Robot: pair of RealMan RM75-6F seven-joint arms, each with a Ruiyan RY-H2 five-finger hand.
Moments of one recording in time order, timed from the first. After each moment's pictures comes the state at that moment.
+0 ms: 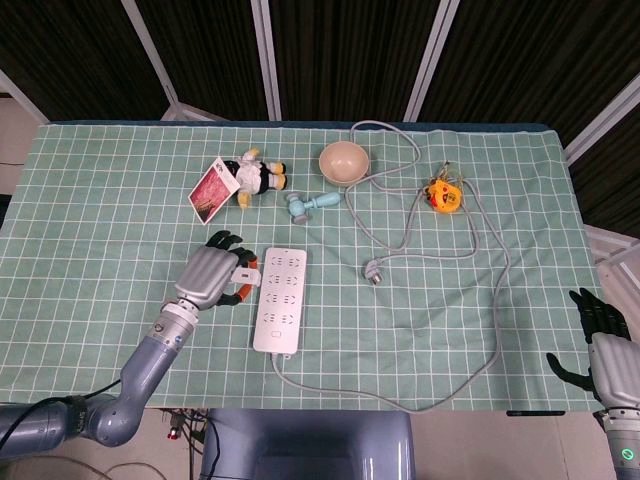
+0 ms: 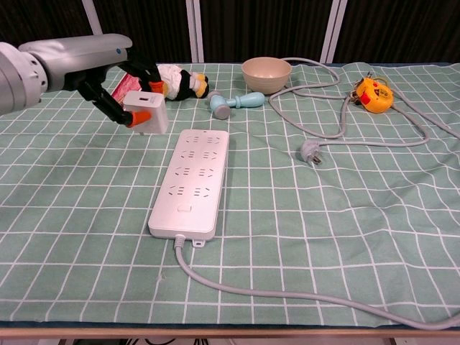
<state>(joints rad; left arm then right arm) -0.79 -1.42 -0.21 -1.82 0.91 1.05 0.52 0.06 -1.05 0.08 -1.71 -1.37 1.39 0.10</state>
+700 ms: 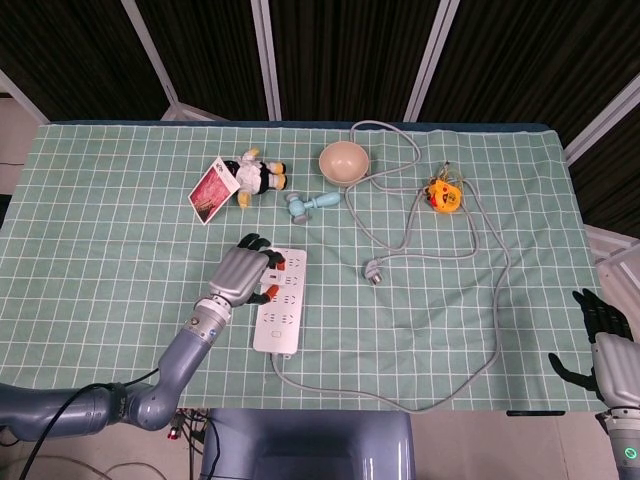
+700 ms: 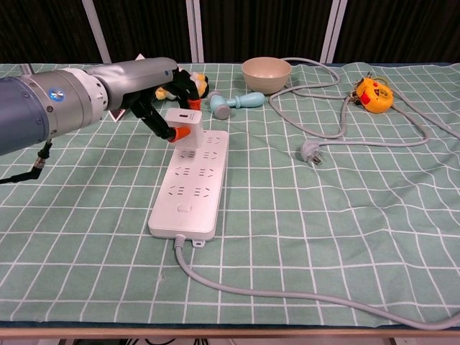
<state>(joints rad) -0.88 -1.57 -0.24 -1.65 0.83 1.00 0.53 0.06 -1.04 0.08 -1.72 -1.35 1.37 0.12</state>
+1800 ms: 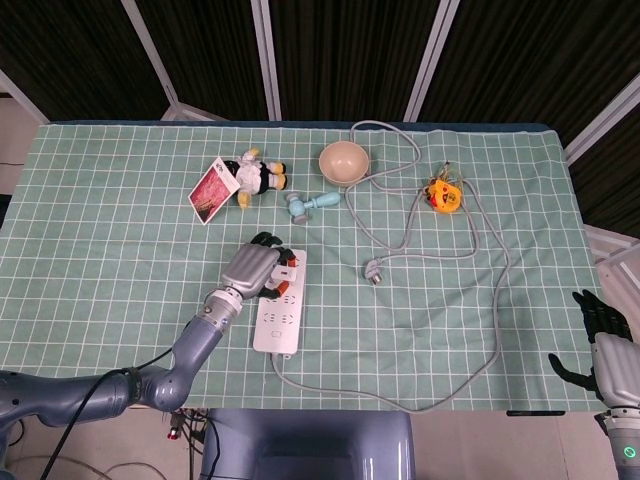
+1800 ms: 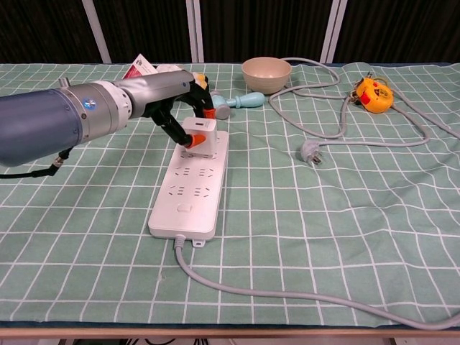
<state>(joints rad) -0.94 -1.64 -0.23 -1.48 0.86 0.90 0.39 0.06 -1.04 0.09 -1.73 -1.34 1.36 0.11</state>
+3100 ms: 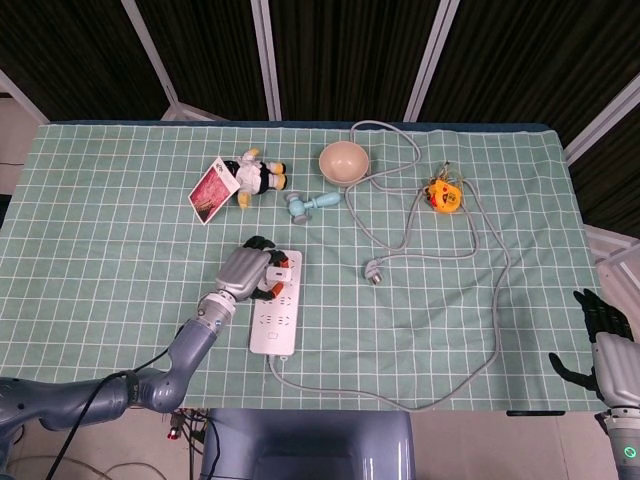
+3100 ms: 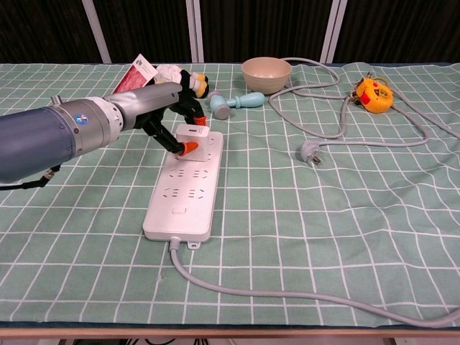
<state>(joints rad) -0.89 -1.68 -0.20 -1.38 0.91 0.89 0.29 0.06 -1.04 0.09 -1.73 -1.34 1.37 0.11</state>
